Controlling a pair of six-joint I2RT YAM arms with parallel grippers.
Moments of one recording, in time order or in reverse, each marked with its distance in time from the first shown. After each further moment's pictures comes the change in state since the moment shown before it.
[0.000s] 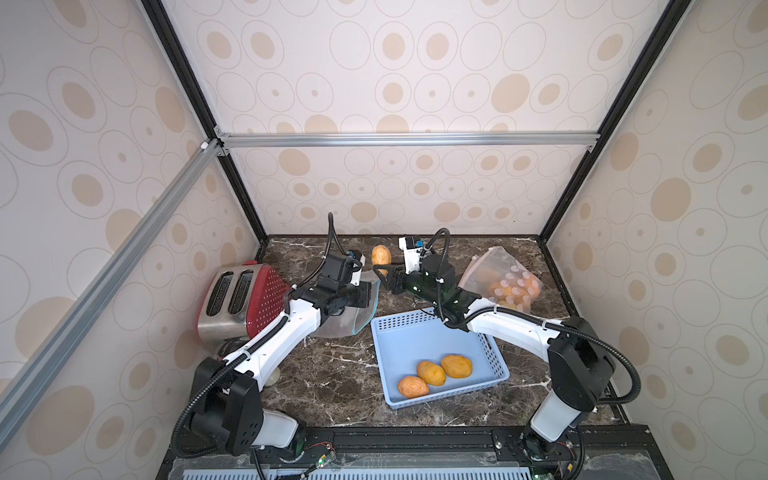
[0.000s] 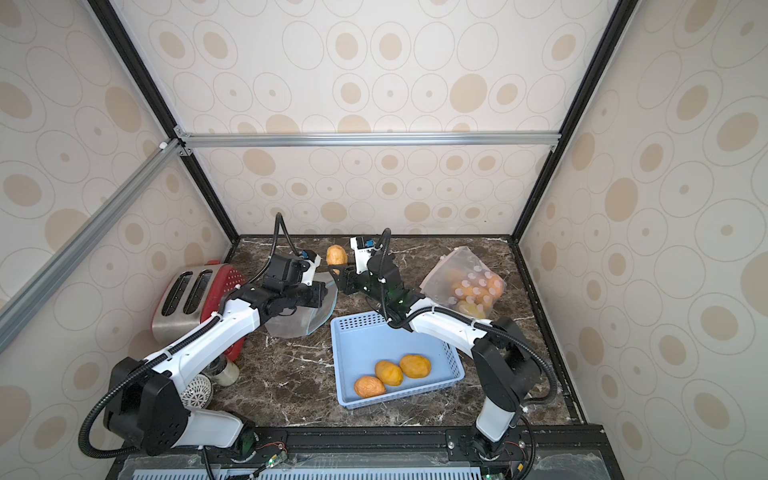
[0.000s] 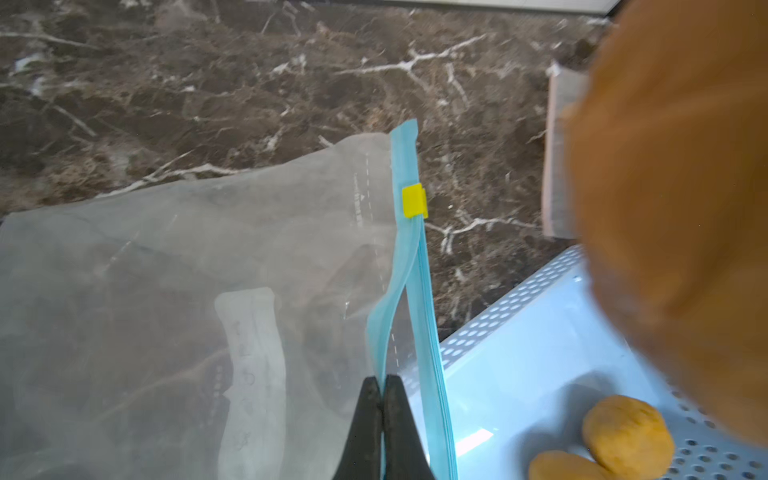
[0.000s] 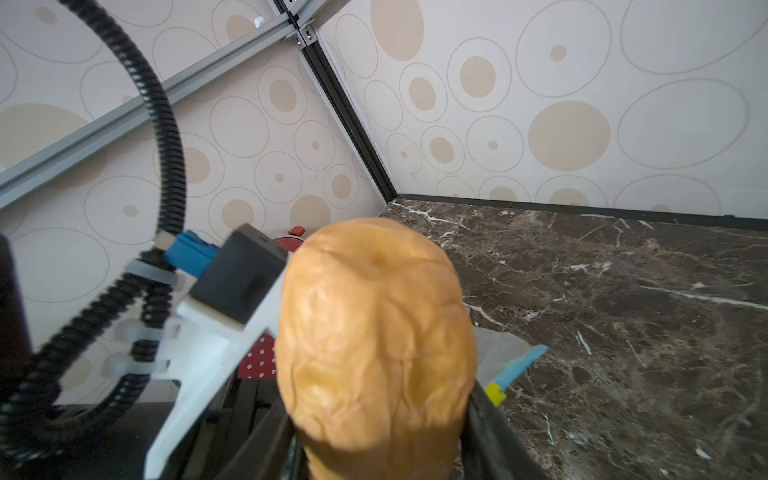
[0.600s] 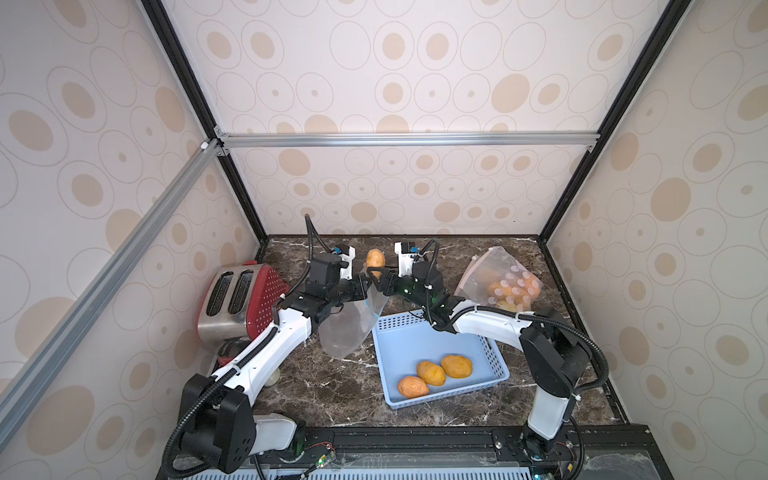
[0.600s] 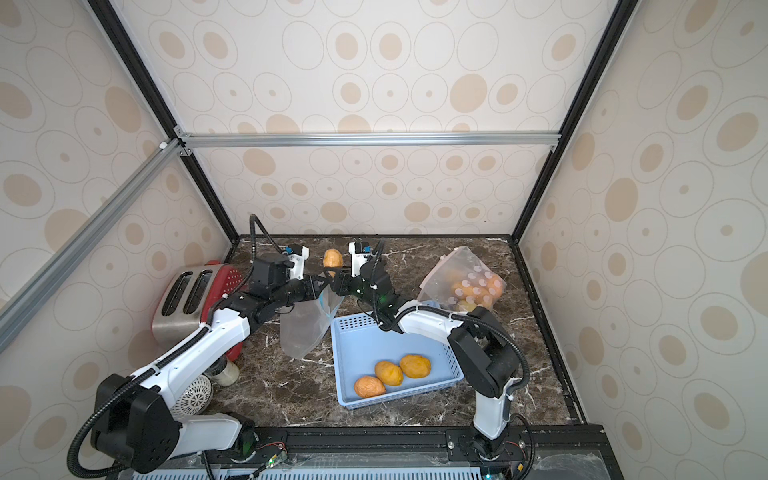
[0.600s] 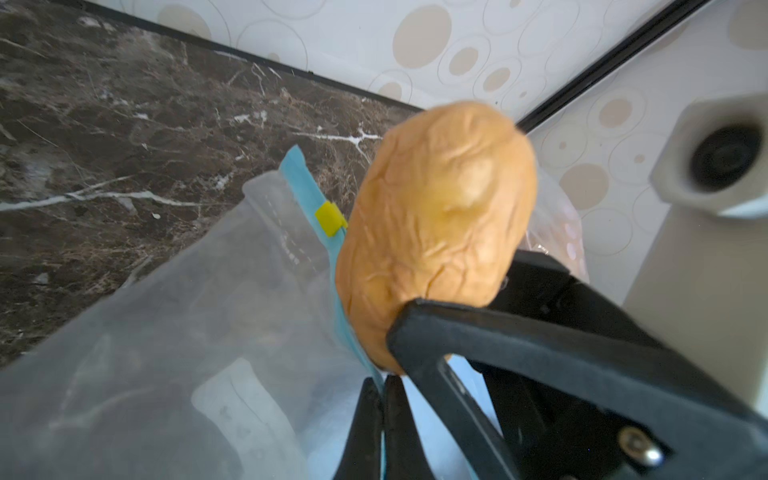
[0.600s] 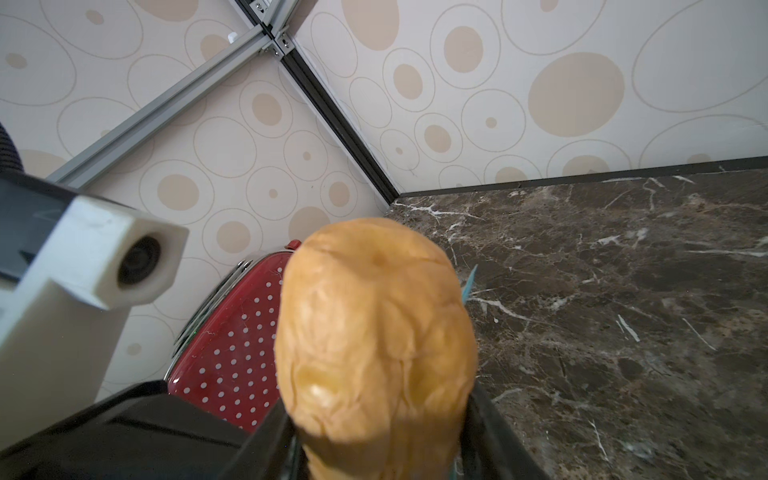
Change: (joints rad) left arm 0.055 -0.084 -0.088 0.194 0.104 -0.229; right arm 0.017 0.108 0.000 0.133 0.040 0.124
